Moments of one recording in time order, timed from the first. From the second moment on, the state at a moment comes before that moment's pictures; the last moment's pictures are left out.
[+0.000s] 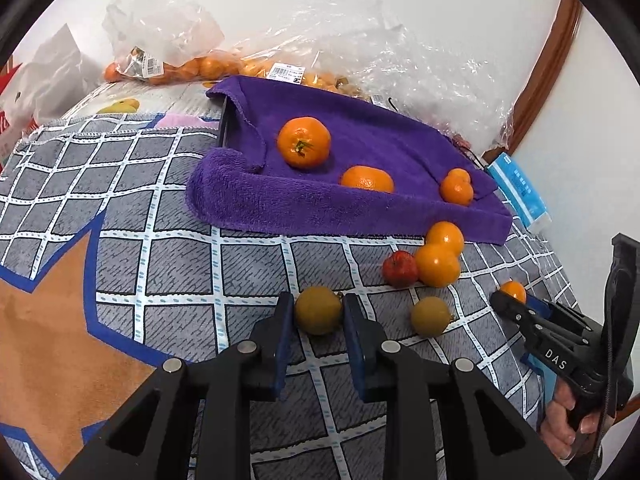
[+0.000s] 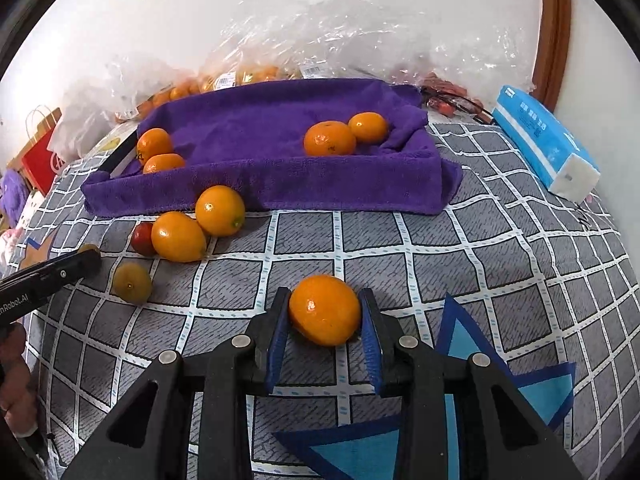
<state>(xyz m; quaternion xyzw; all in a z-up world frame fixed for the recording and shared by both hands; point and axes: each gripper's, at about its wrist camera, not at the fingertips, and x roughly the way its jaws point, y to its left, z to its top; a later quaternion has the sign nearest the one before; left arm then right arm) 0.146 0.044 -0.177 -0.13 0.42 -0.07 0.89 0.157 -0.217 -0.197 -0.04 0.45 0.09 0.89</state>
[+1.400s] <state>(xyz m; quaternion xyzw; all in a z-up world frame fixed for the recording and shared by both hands) 0.121 0.049 -0.153 -0.14 0.34 -0.08 0.93 0.147 -0.208 -0.189 -0.05 0.42 0.10 0.90</state>
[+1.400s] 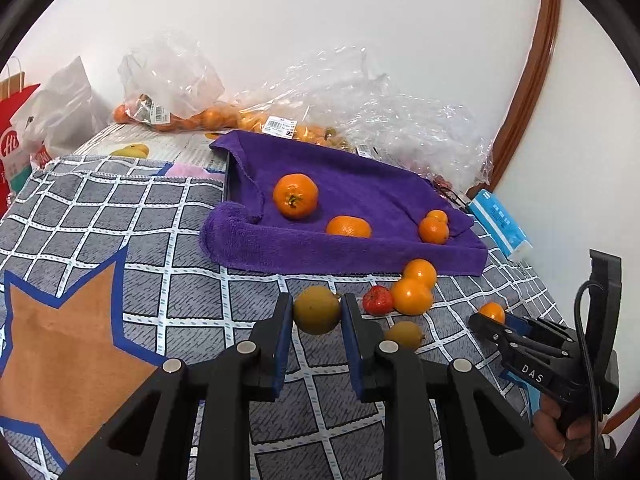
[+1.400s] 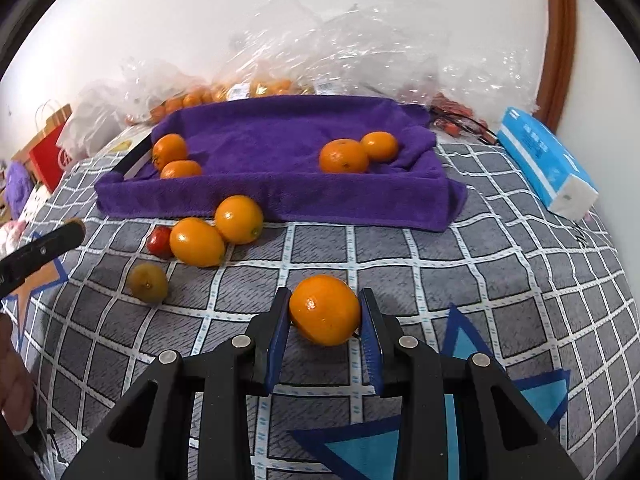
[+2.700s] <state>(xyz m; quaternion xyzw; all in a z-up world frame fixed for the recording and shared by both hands) 0.219 0.066 -0.081 -0.17 0.30 -0.07 0.94 0.234 -0.208 -0.113 0.02 0.35 0.09 0.93</state>
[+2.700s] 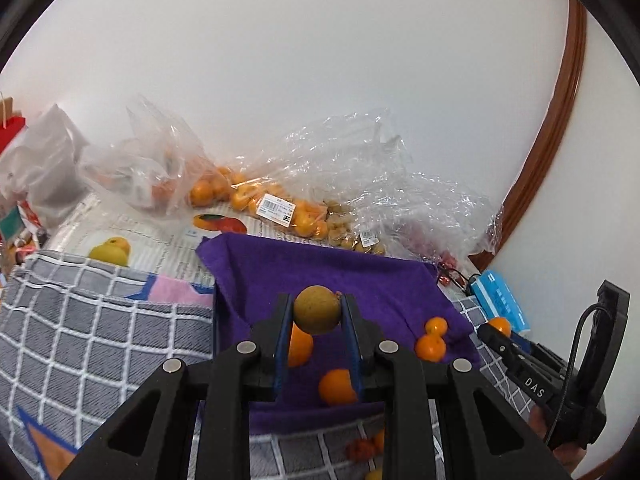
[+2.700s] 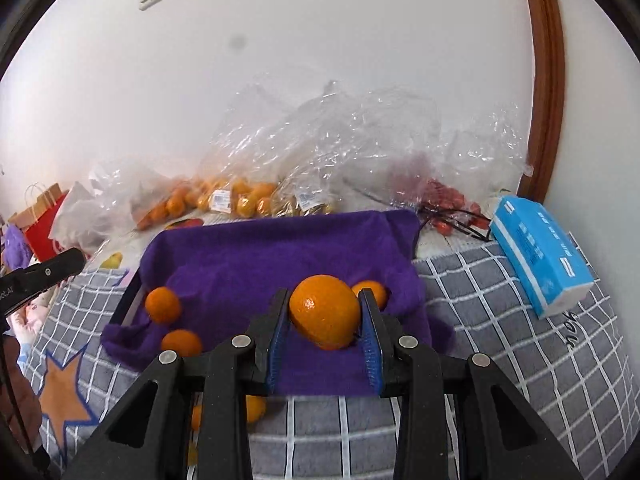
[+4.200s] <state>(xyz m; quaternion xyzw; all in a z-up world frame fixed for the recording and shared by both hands) 0.245 0.084 -0.142 -0.21 0.33 -0.06 0.92 0.267 -0.245 -0.166 0.08 0.38 0.05 0.92</state>
